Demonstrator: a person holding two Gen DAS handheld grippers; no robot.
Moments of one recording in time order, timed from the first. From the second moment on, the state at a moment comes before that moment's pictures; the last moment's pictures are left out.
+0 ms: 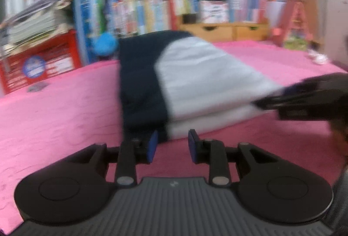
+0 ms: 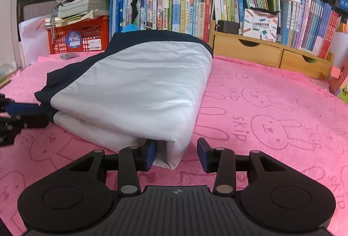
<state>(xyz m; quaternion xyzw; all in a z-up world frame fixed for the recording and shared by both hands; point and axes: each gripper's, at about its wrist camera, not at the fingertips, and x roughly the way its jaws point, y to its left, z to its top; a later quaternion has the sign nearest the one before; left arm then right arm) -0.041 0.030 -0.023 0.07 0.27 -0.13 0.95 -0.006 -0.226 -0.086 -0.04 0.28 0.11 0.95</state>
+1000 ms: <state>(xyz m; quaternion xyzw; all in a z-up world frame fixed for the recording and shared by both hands) -0.023 0.070 -0.036 0.08 0.29 -0.02 0.95 -0.002 -0.234 -0.087 -0.02 0.28 0.11 0.95</state>
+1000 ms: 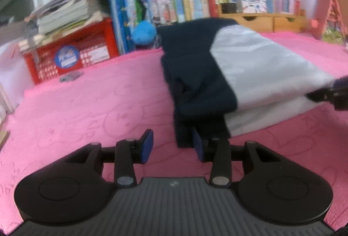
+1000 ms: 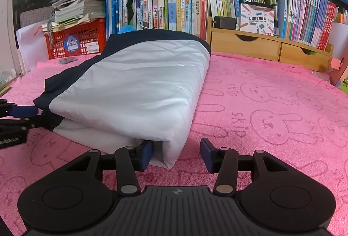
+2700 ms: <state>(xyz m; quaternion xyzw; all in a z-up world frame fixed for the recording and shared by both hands) 0.027 0.181 0.000 -0.28 0.31 -0.18 0.89 -0.006 -0.050 -0.078 -0.35 0.10 0.18 0.91</state>
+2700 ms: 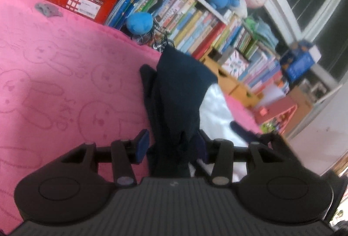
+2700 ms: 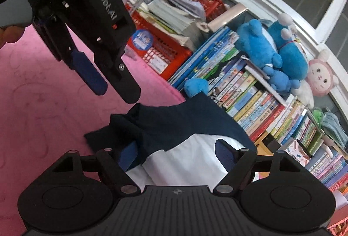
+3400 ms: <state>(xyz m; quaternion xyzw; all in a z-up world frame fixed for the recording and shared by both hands) 0.116 0.190 -0.021 -0.41 0.37 -0.22 0.81 0.038 -0.014 -0.103 -0.40 0.08 0.16 0.90</state>
